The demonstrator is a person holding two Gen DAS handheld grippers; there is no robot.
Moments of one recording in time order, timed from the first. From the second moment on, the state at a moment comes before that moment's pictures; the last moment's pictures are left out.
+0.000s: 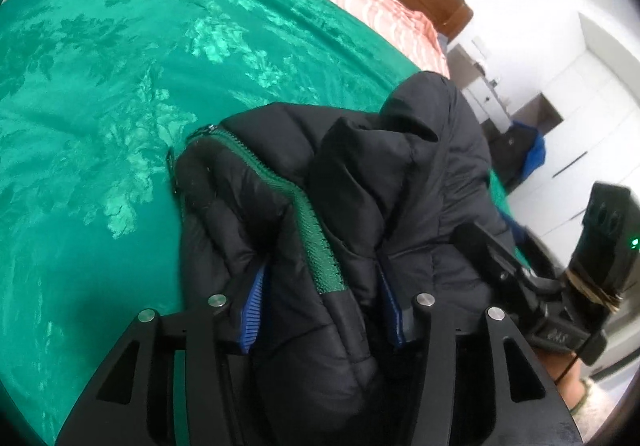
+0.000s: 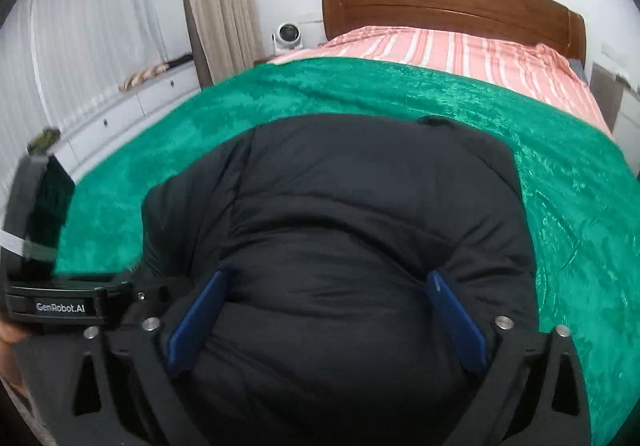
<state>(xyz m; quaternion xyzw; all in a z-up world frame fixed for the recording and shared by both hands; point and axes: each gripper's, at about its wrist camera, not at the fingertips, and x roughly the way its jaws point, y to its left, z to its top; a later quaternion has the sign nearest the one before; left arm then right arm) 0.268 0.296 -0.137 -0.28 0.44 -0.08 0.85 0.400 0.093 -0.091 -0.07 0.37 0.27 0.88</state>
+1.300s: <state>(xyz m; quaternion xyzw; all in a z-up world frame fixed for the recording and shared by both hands) 0.154 0.324 -0.114 -0.24 0.41 0.03 0.88 0.229 0.048 -0.058 -0.22 0.32 0.21 0.90</state>
